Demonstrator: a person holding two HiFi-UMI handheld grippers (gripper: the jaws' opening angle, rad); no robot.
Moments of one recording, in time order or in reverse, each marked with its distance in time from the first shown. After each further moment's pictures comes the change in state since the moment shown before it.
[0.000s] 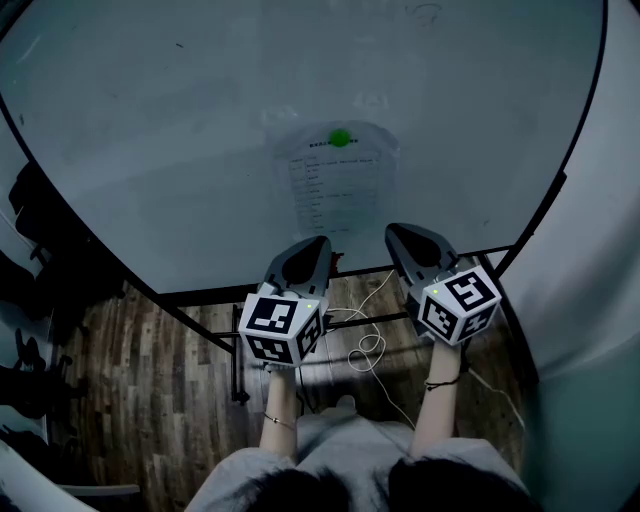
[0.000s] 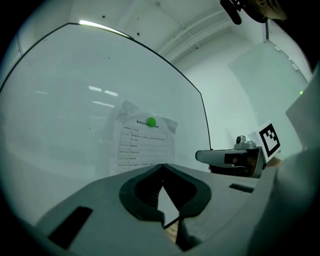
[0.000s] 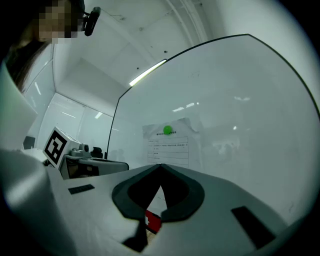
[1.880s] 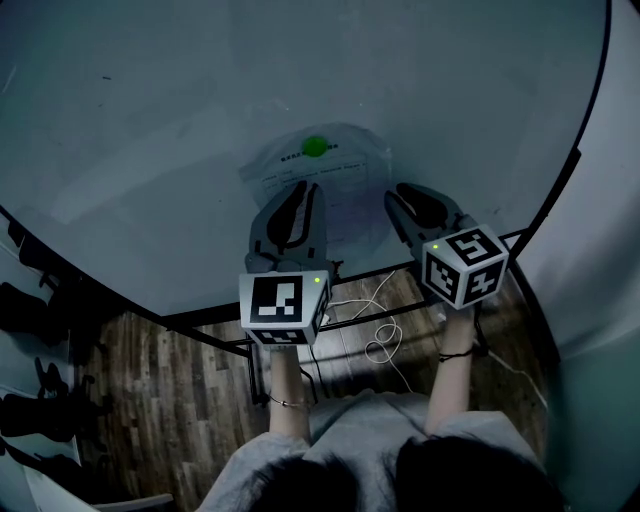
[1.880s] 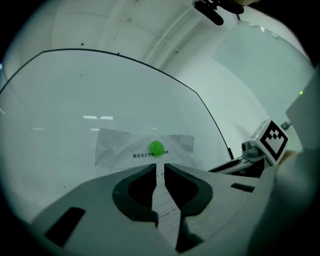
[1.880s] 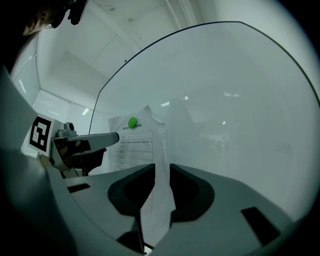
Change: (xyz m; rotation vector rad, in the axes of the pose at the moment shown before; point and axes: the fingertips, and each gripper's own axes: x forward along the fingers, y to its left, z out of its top) left arm 0.077 0.021 0.076 0.262 -0.164 0.088; right arm 0.051 -0.084 -0.003 0.044 0.064 -0.117
